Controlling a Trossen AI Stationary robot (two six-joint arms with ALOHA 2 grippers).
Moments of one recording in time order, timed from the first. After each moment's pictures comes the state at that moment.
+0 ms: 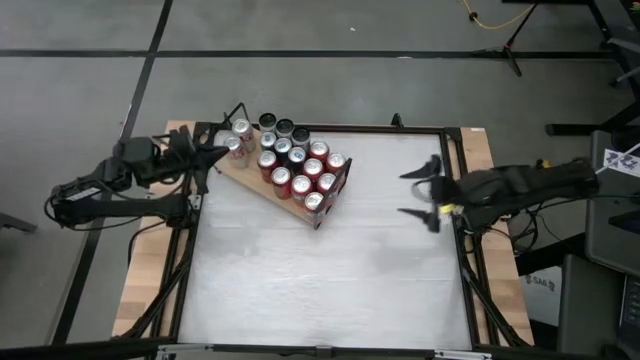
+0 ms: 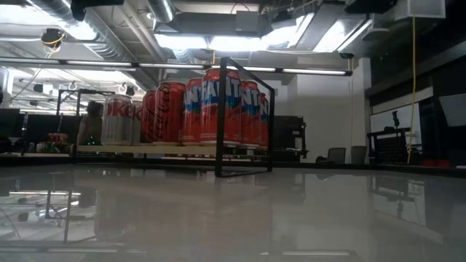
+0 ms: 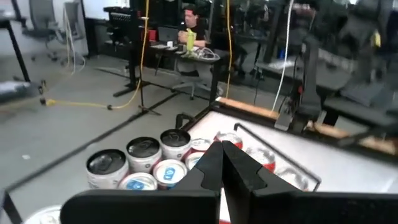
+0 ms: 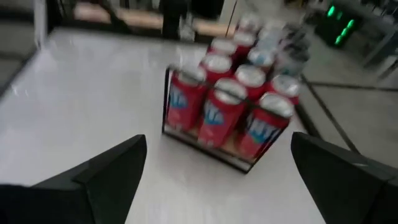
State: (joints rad) left arm 0.21 0.42 0.80 -0.51 -0.27 -0.15; right arm 0.25 0.77 0.92 -0.61 0.36 -0.01
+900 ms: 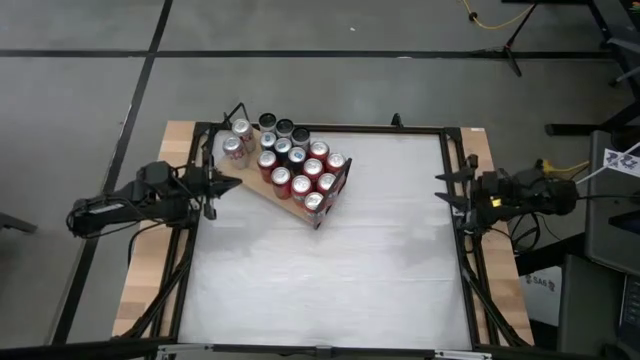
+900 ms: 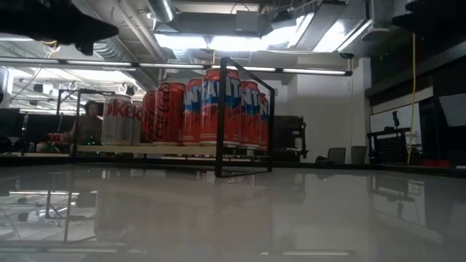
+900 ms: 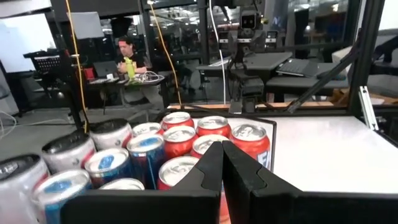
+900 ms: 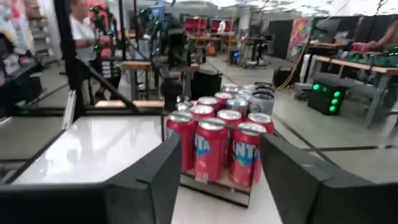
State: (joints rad) left arm 0.21 0.10 0.32 -0.21 0.01 0.08; right arm 0.25 0.00 0.51 -0.51 0.35 -0.05
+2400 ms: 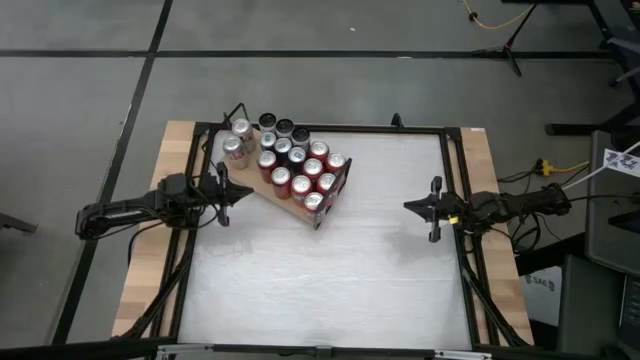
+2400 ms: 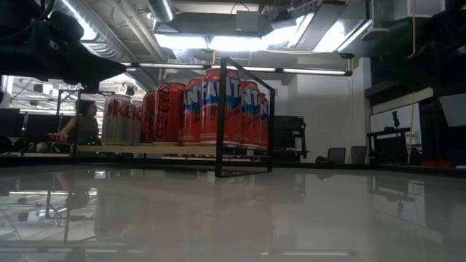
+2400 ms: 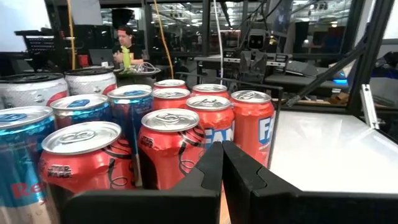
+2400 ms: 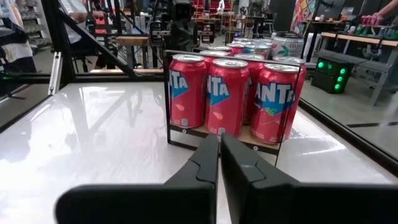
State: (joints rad) left arm 0.22 0.01 0.01 0.02 0.03 -0.02; right arm 0.25 0.00 0.07 -0.15 0.36 0.00
